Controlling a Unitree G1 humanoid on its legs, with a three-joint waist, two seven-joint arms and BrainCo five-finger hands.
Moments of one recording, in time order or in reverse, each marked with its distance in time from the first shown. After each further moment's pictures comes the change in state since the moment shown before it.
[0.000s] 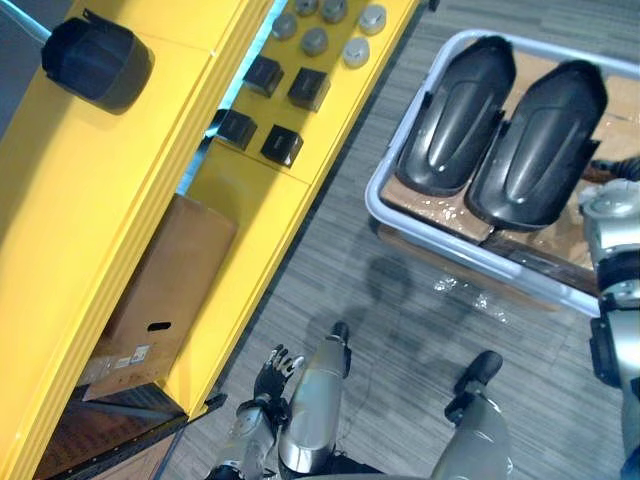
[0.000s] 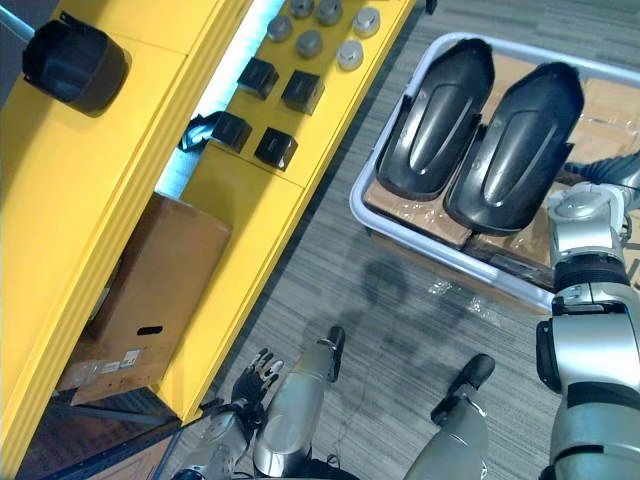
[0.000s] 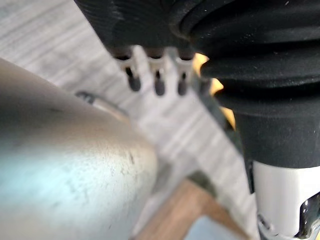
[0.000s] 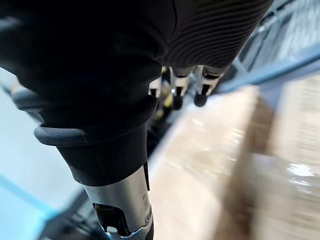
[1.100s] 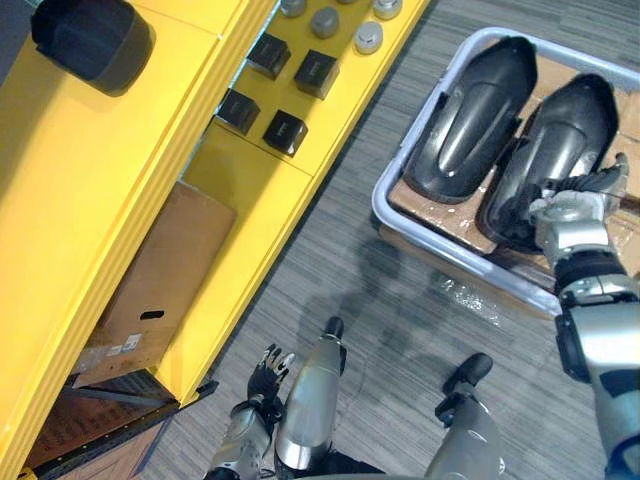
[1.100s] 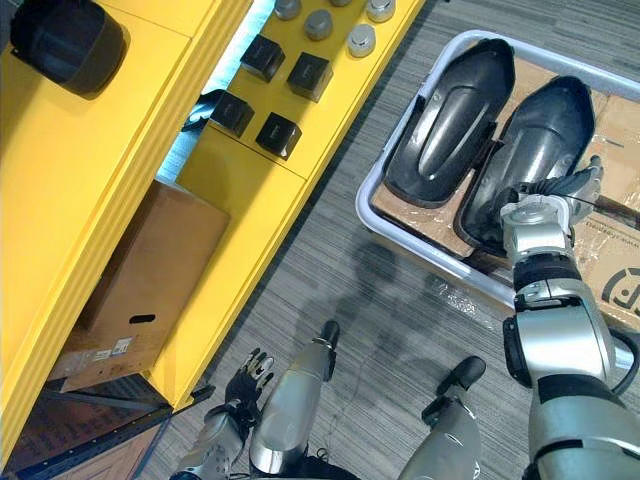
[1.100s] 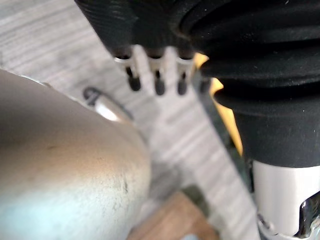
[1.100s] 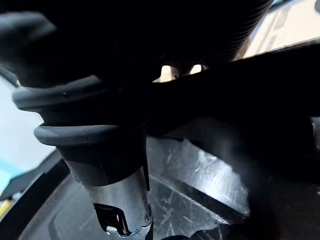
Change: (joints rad) left arm 0.004 0.001 0.027 -0.009 -0.079 -0.004 -0.016; right arm -0.003 0.091 0.070 0.118 0.130 0.145 -0.021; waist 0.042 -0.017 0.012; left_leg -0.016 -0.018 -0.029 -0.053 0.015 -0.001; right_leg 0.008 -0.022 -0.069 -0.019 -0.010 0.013
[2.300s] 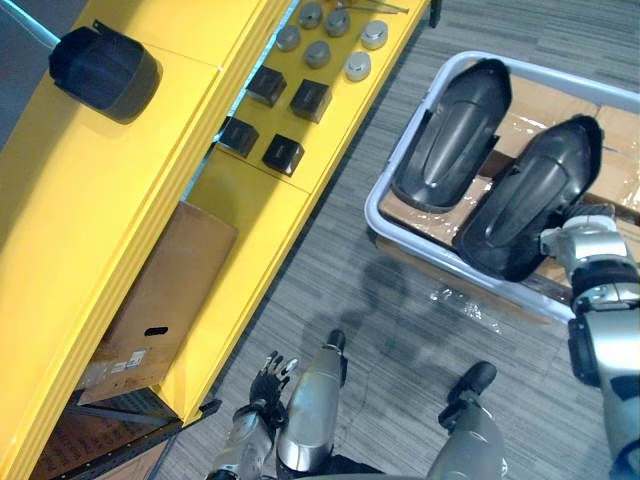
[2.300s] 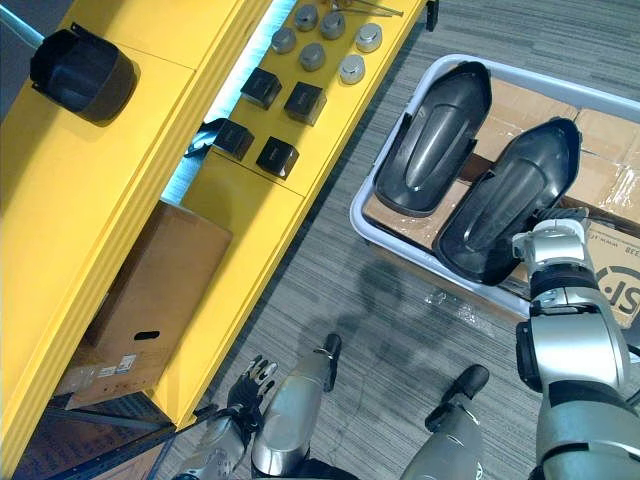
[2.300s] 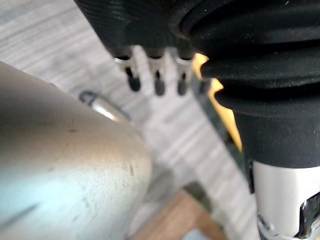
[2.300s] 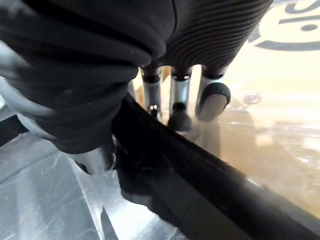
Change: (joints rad) left arm 0.008 0.008 -0.041 0.014 0.002 0.013 0.039; right arm 0.042 -0.018 -0.058 0.108 -0.146 0.098 0.278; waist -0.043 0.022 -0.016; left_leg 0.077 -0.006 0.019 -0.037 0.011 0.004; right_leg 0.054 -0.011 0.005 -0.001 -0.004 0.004
